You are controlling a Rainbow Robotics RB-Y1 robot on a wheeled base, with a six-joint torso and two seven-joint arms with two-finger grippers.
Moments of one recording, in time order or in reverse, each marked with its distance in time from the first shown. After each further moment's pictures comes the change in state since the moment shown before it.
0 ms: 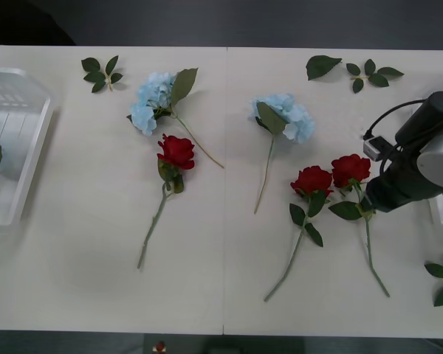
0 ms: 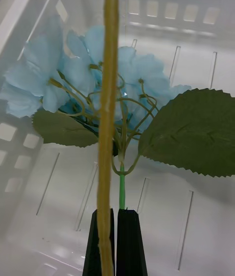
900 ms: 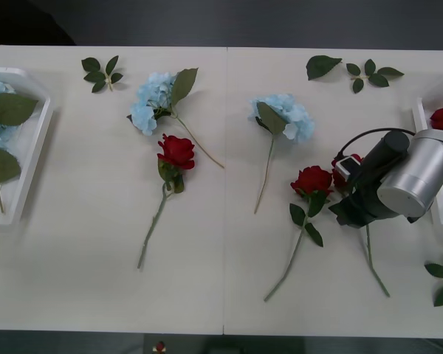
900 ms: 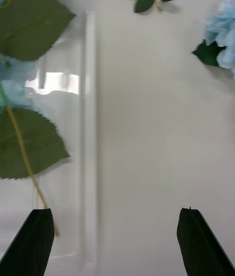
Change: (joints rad) right arm 0.086 0.170 -0.001 0.115 0.158 -0.061 0.000; left arm -0.002 0.000 0.127 -0.185 0.448 0.512 -0.211
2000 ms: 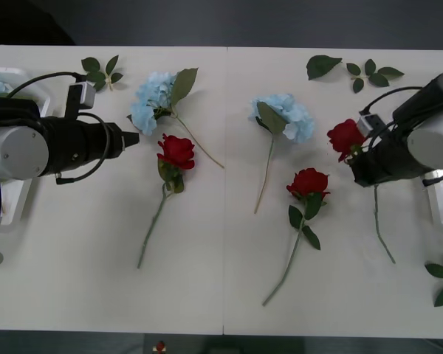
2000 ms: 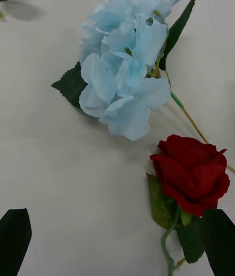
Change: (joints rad) right arm -0.025 -0.089 -0.220 0.038 -0.211 0.001 0.000; left arm -0.278 -0.223 -0.580 -0.098 -0.557 -0.199 0.573
